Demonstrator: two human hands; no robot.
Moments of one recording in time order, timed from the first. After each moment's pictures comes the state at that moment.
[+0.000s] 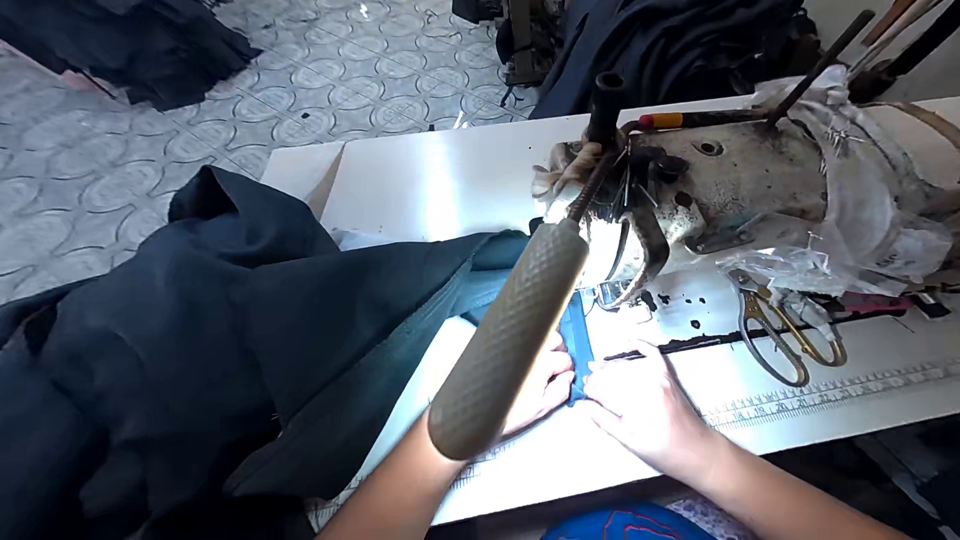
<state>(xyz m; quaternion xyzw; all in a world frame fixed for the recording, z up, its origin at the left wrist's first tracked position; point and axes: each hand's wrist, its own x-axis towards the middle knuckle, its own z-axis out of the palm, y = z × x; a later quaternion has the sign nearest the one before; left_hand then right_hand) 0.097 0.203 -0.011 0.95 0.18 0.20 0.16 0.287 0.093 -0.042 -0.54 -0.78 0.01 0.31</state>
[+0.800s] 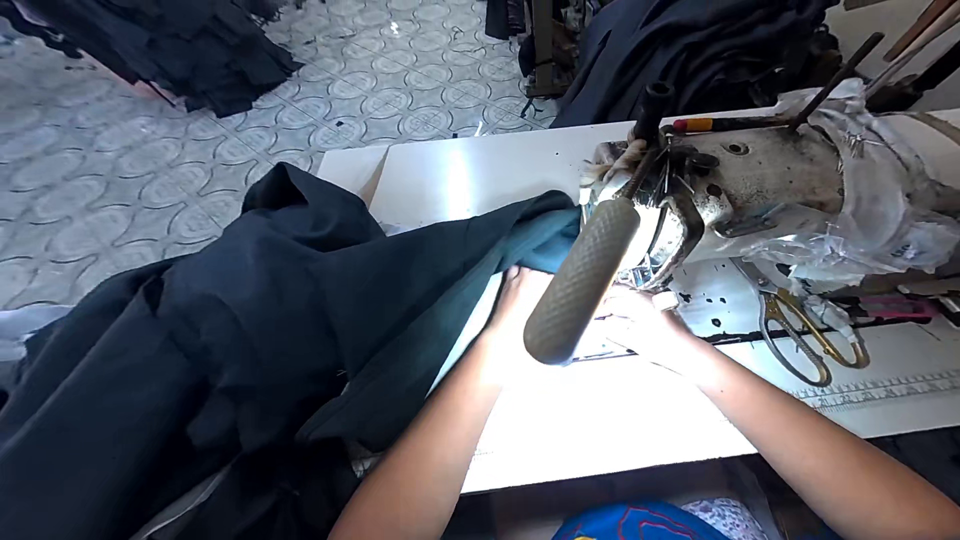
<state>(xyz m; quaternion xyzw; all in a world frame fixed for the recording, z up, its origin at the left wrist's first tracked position) 0.107 0.261 -0.038 0.90 0.41 0.09 0.13 0.304 0.170 -0.021 -0.57 -0.73 0.26 0.26</state>
